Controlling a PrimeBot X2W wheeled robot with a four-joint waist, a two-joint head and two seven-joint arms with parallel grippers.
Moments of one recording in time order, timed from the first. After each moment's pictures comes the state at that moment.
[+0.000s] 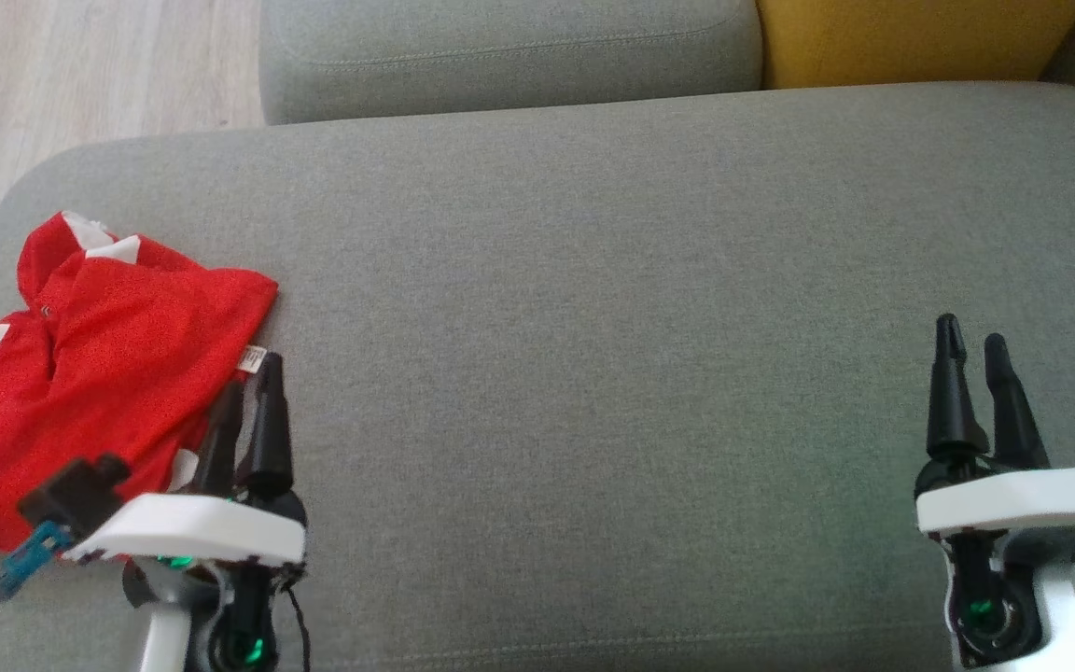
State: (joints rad) left arm -0.03 0.03 -0.07 0.09 -0.81 -0.02 -0.07; right arm -0.05 -0.04 -0.06 0.13 0.65 0.13 -0.07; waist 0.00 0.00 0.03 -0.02
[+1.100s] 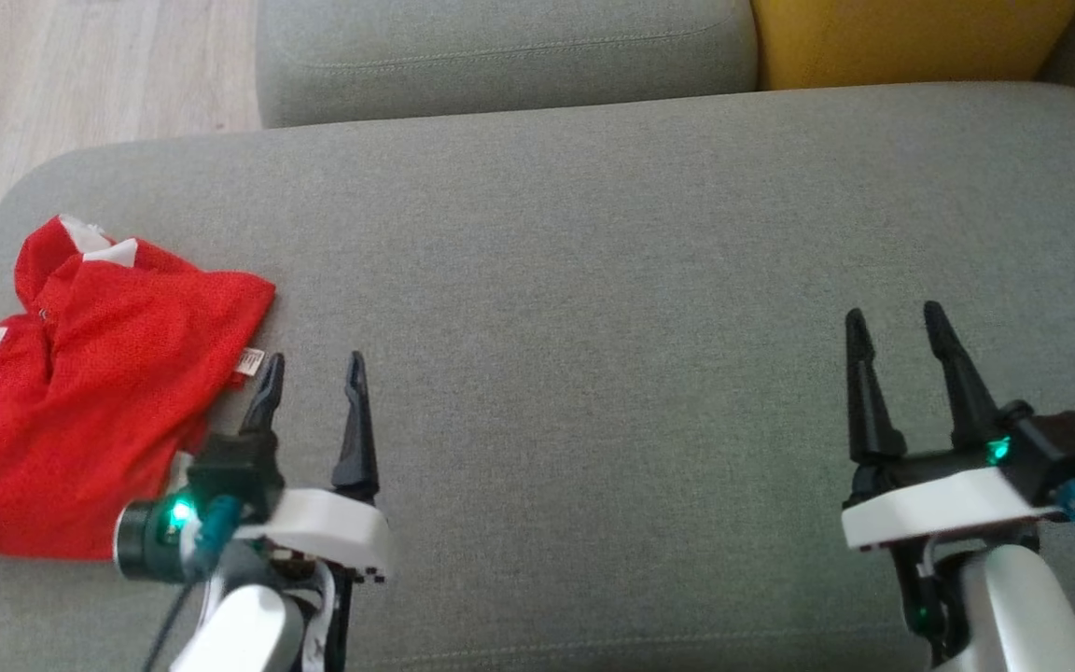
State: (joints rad) left arm -0.11 0.25 -0.51 0.03 -0.36 0.42 -0.16; right arm -0.07 -0.04 0.04 0.11 0.16 0.13 -0.16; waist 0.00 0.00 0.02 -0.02
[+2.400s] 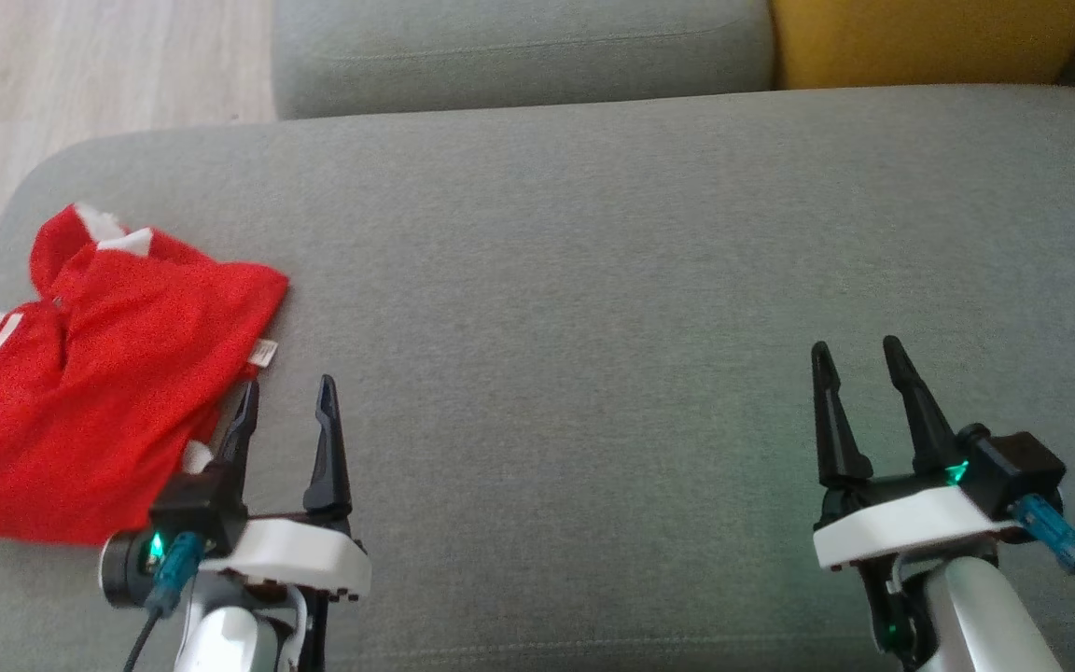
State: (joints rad) left arm -0.03 0.05 -0.21 0.16 -0.18 0.13 -0.25; right arm -0.10 -0.04 0.09 0.28 0.21 0.13 -0.25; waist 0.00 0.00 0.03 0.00
